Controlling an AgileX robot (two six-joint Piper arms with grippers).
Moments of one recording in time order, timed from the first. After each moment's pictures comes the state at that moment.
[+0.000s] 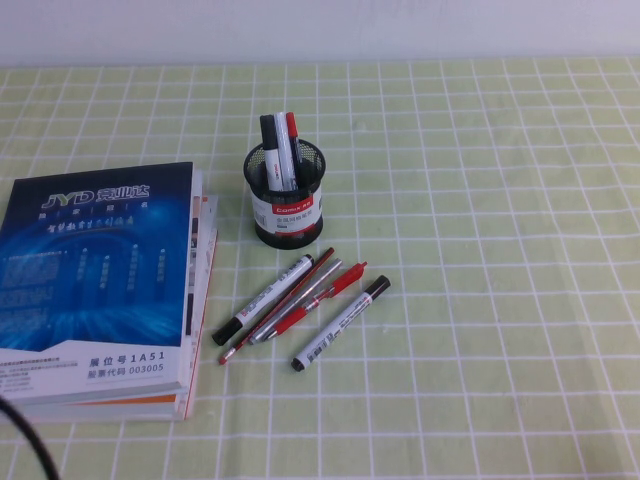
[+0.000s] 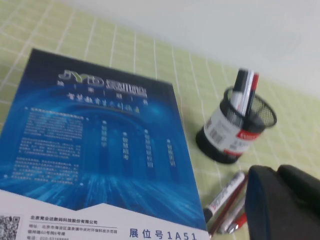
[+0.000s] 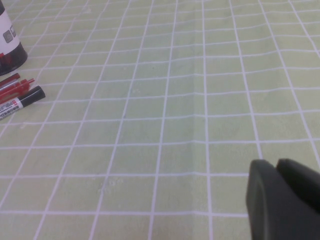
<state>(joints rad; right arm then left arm) 0.12 -0.01 0.03 0.14 0.38 0.03 -0.09 0.33 -0.37 -0.40 0.42 0.01</state>
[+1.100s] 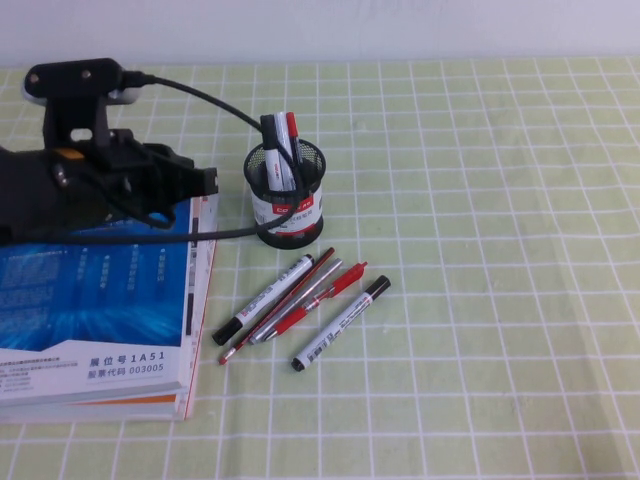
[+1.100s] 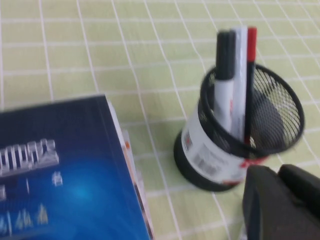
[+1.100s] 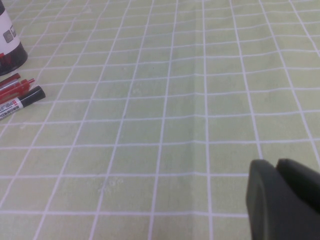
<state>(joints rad) 0.12 -0.01 0.03 0.14 0.38 0.03 -0.33 1.43 -0.96 -0.62 0.26 0.49</state>
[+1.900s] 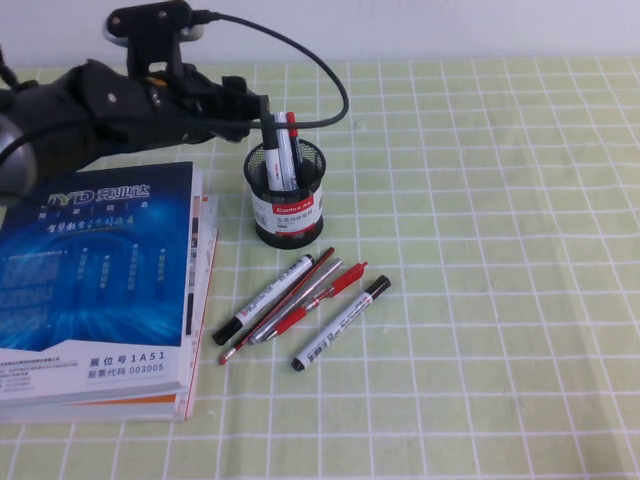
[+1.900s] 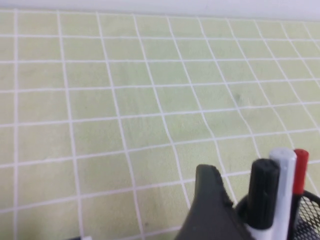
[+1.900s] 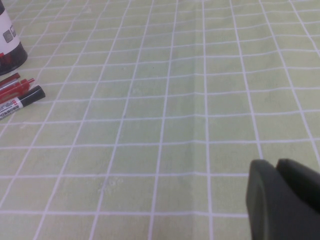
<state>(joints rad) 0.12 -0.01 0.03 0.14 0.38 0.03 -0.35 1.83 -1.37 -0.60 0.21 0.44</state>
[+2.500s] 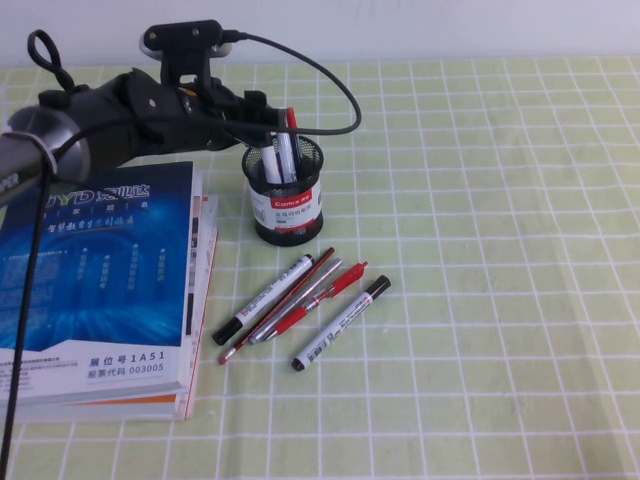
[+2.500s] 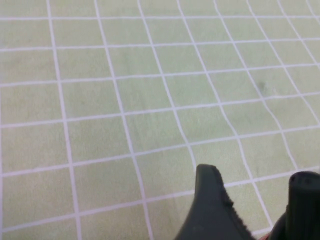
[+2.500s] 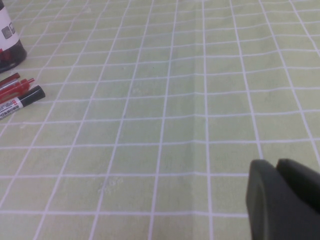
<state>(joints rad) 0.12 -0.01 0.03 0.14 0.38 0.03 -0.35 2.00 -1.53 -0.57 0.22 0.44</state>
